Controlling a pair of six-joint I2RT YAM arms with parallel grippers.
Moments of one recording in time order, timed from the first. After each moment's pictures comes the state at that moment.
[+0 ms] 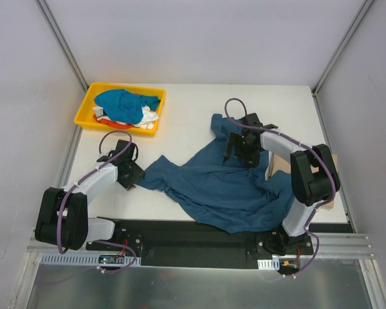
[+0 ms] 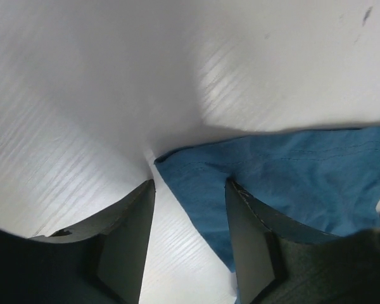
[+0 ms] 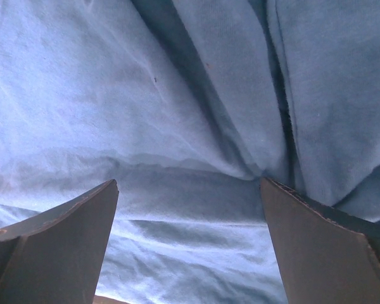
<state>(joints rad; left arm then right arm) -0.20 1.28 0.62 -0.56 -0.11 -1.02 0.36 1.78 1.15 -0.62 -0.15 0.56</state>
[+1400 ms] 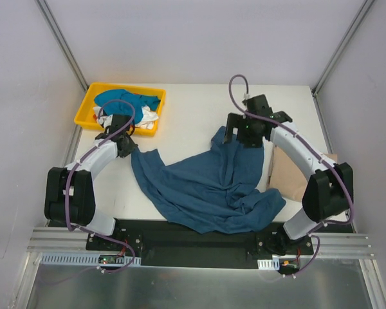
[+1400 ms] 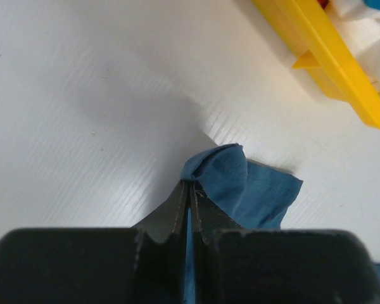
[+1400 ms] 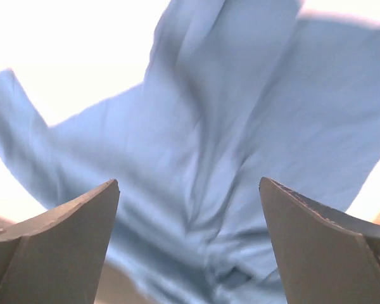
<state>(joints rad) -0.12 1.49 0.94 -0.44 -0.25 -0.71 0.44 1.57 1.29 -0.75 -0.17 0.46</state>
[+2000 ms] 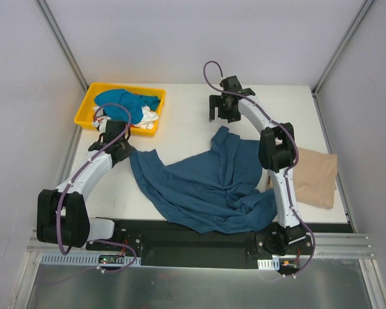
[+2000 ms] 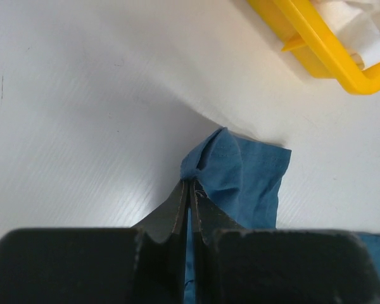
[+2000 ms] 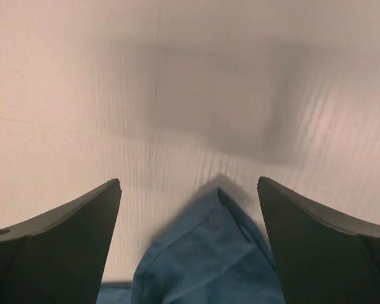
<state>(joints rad) -0.12 1.30 0.83 -0.44 -0.24 -0.67 0.38 2.39 2.15 -0.77 -0.06 0.30</state>
